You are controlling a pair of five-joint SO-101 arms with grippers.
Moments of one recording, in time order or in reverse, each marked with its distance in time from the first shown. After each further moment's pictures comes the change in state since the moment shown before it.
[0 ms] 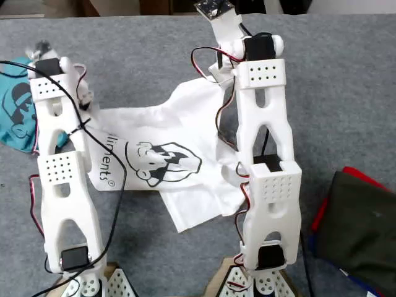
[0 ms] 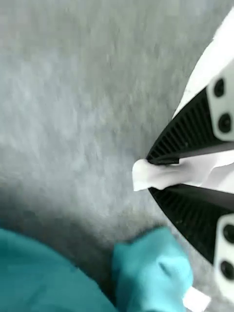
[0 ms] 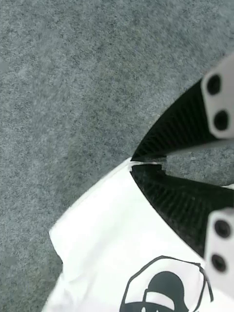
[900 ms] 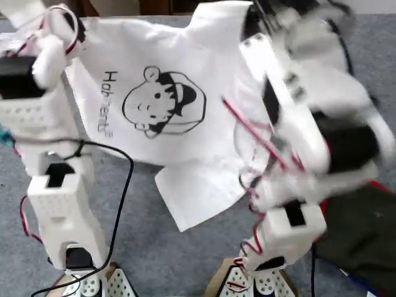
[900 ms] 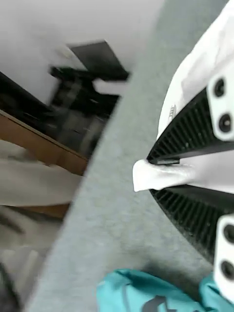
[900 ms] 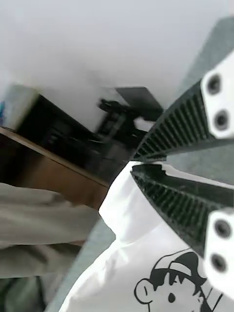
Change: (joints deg) left arm 7.3 -42.3 -6.7 0.6 -2.2; right arm -1.3 -29.8 -32.4 8.1 1.1
